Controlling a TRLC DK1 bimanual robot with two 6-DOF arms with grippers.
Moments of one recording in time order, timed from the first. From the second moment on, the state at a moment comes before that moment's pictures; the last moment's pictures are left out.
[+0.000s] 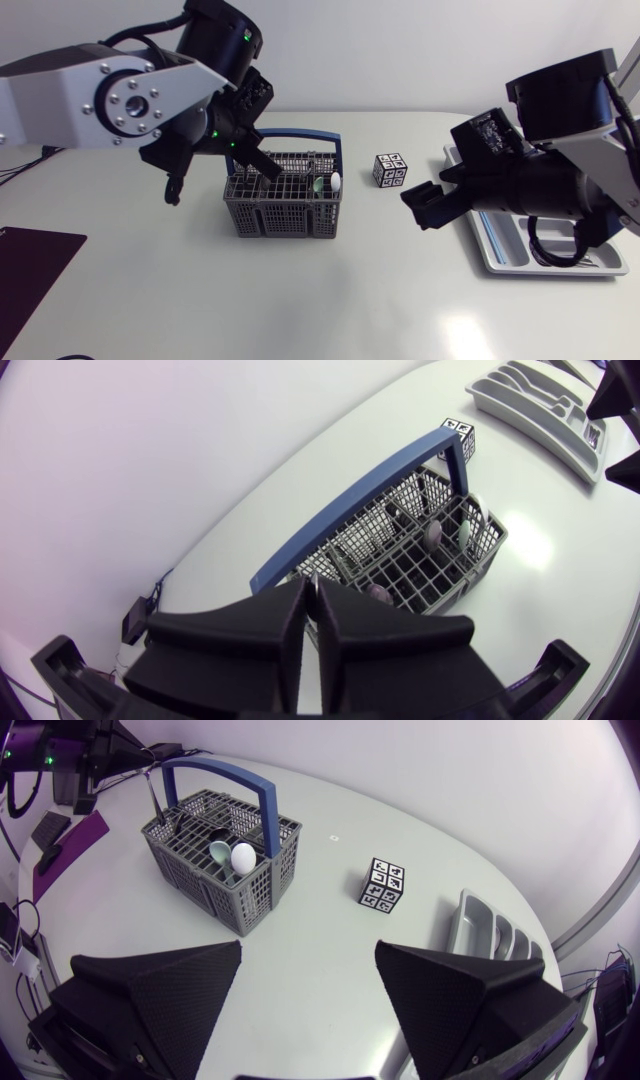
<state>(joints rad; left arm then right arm) -0.64 1.53 1.23 -0.47 -0.49 0.27 0.45 1.11 0.83 -0.43 0.03 -0.10</state>
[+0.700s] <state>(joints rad) -0.65 1.28 1.23 -0.57 -0.02 0.07 0.59 1.01 0.81 -0.47 0.03 -0.13</state>
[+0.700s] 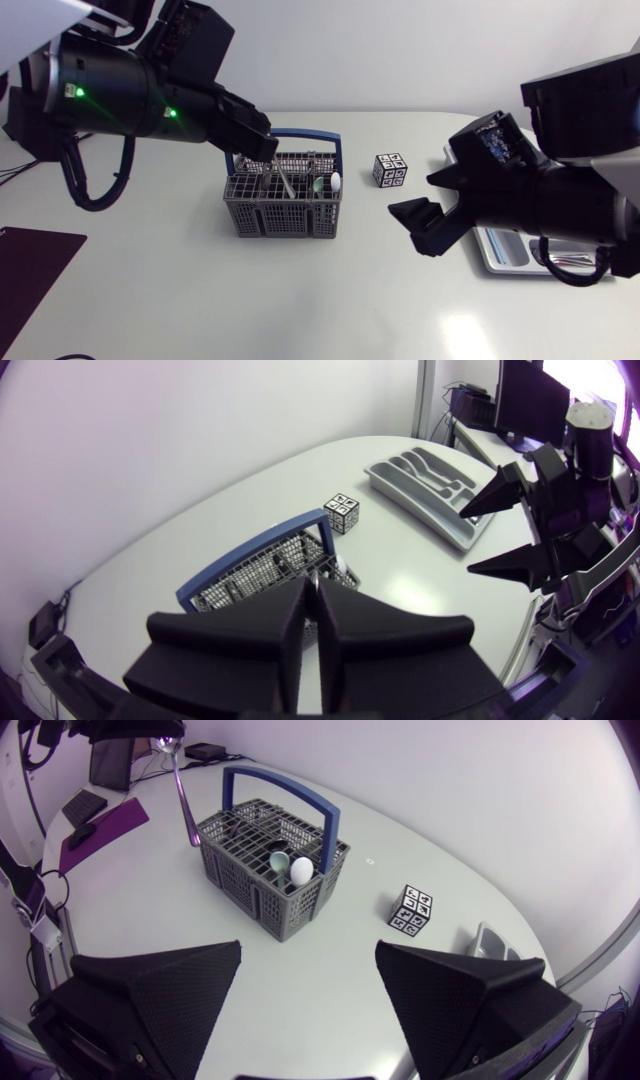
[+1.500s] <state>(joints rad) -0.58 1.44 1.22 -0.56 0.44 -0.21 0.72 1.15 0.90 -0.42 -0.17 -0.11</state>
